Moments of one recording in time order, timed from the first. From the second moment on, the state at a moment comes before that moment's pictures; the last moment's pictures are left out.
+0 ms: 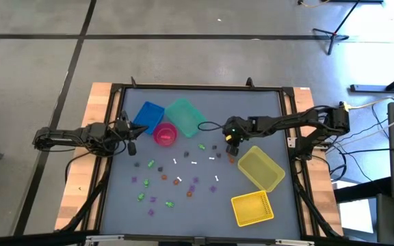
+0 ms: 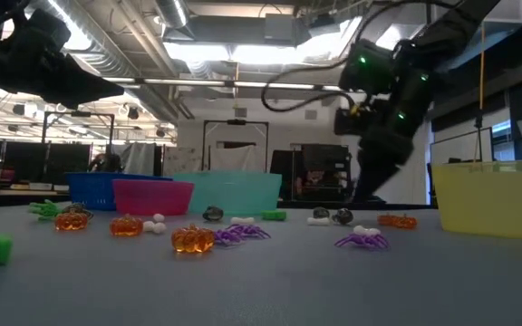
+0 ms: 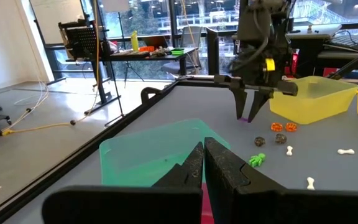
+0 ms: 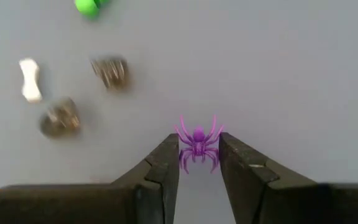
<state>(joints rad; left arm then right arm) -0.03 0.00 0.07 -0.12 -0.43 0.03 -0.17 1.56 0.76 -0.24 0.01 0.09</state>
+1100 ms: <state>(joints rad) -0.03 0.00 0.07 -0.12 -0.43 0.03 0.02 1.56 1.20 -1.28 -0.41 0.18</state>
